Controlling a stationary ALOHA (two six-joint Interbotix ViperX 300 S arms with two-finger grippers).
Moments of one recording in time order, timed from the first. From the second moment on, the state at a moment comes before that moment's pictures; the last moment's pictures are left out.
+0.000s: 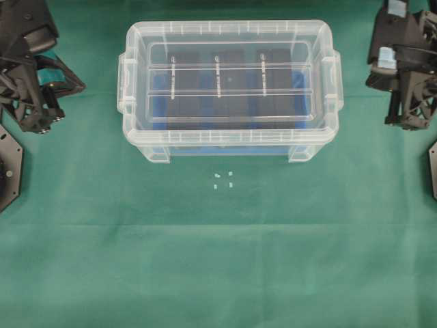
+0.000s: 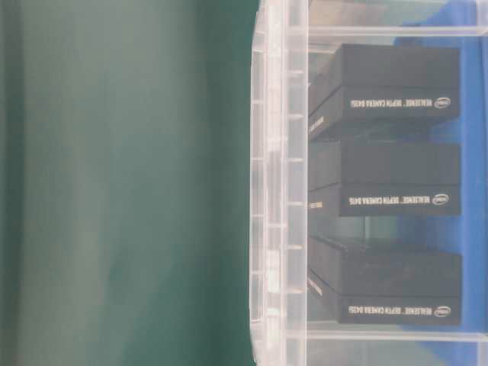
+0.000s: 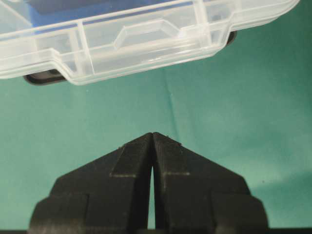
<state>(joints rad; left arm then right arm) 0.36 -0.69 0.78 0.01 0.81 -0.09 -0.37 -0.56 0.74 -0.08 0.92 0.02</state>
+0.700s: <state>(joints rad) 0.37 -0.60 0.81 0.01 0.80 0.02 -0.37 -0.49 0.76 -0.13 0.87 -0.02</state>
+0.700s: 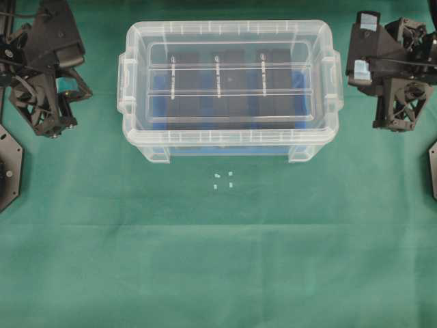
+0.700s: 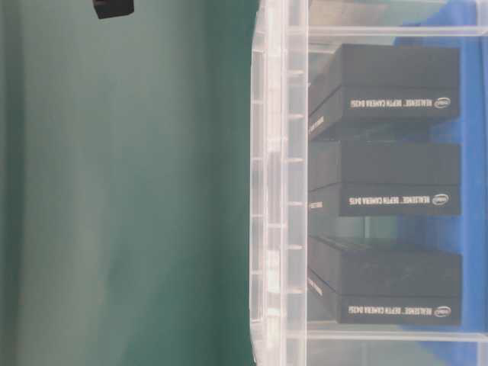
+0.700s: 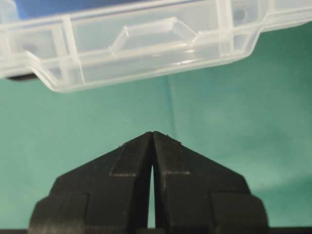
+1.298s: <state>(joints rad) 0.37 -0.56 0.79 0.01 0.85 0.07 -0.37 -0.46 0.76 -0.17 0.87 -0.09</state>
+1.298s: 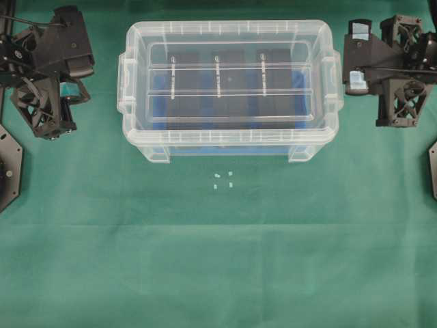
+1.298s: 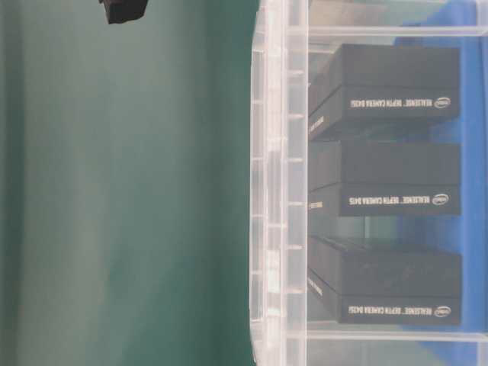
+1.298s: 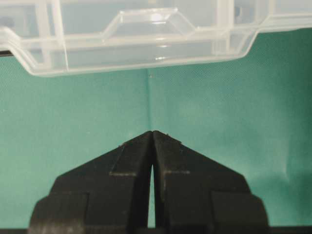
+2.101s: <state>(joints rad) 0.37 -0.32 0.62 0.01 0.85 0.17 -0.37 -0.35 0.69 -0.17 0.81 -0.13</state>
